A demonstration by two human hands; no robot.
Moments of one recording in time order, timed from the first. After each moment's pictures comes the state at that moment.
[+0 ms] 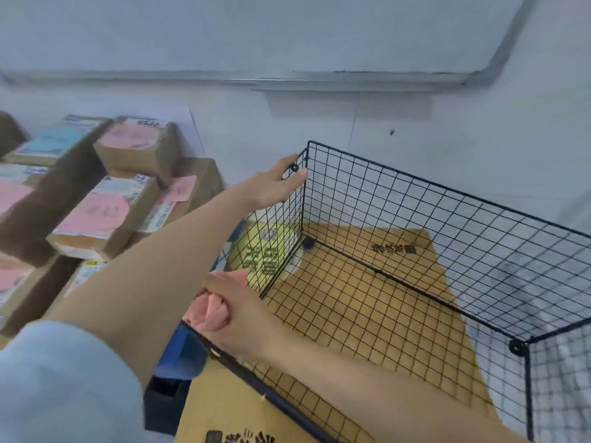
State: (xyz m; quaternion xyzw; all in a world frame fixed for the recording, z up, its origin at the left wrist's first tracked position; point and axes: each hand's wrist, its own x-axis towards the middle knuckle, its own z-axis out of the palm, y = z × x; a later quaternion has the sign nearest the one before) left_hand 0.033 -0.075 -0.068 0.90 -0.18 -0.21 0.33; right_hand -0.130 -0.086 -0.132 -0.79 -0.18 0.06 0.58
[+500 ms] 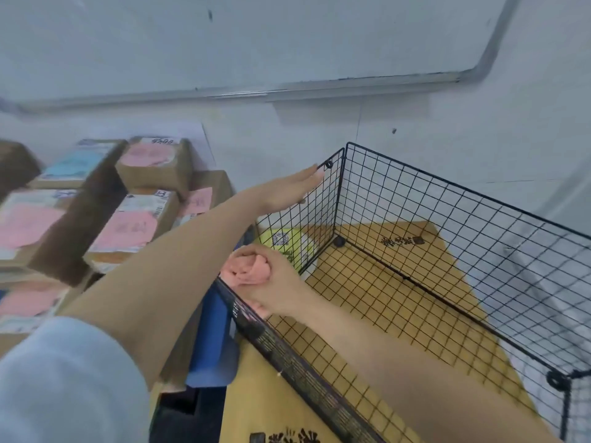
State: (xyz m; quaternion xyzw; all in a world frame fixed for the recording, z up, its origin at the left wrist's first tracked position) left_hand 0.024 -0.053 -0.053 0.87 -0.28 -0.28 0.29; right_hand -0.095 -0.074 -0.132 -0.74 -0.05 0.05 0.67
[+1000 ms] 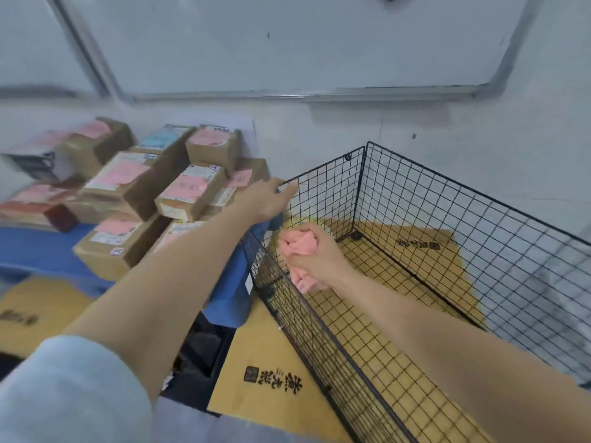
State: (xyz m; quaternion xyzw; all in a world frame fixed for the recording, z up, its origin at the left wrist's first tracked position) left_hand -0.084 -0.005 -0.046 0.98 -0.07 -0.06 0.16; right_hand -0.166 -0.126 -0.110 -0.76 0.00 0.08 0.64
